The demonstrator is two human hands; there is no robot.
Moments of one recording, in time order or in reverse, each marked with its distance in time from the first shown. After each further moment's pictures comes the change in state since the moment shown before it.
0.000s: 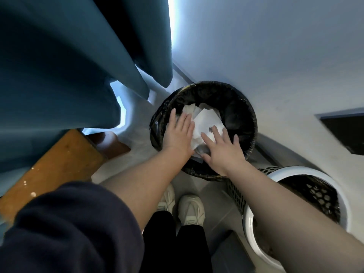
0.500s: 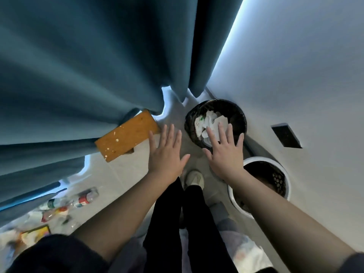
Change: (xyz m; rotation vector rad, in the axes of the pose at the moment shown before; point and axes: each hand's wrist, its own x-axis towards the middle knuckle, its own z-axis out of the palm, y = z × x) left_hand -0.323 -0.061 -0.064 -0.608 0.143 -0.386; right_hand -0.244 -0.091 -0.120 -0.082 0.332 -0.112
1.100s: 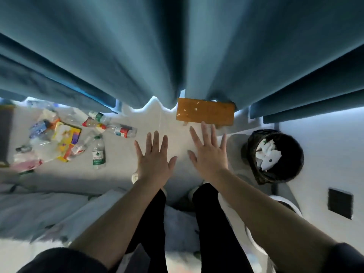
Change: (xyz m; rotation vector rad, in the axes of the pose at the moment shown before) left_hand -0.250 -0.156 0.112 -0.419 -0.048 -0.706; right_hand -0.102 -0.285 0.006 -0.400 -0.068 -0.650
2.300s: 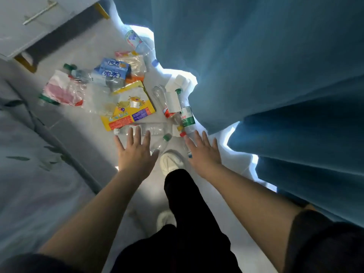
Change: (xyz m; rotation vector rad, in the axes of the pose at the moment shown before) left_hand 0.147 -0.492 0.284 -0.542 -0.108 -0.598; right_hand 0.366 -0.487 0.160 -0.578 -0.294 -0.541
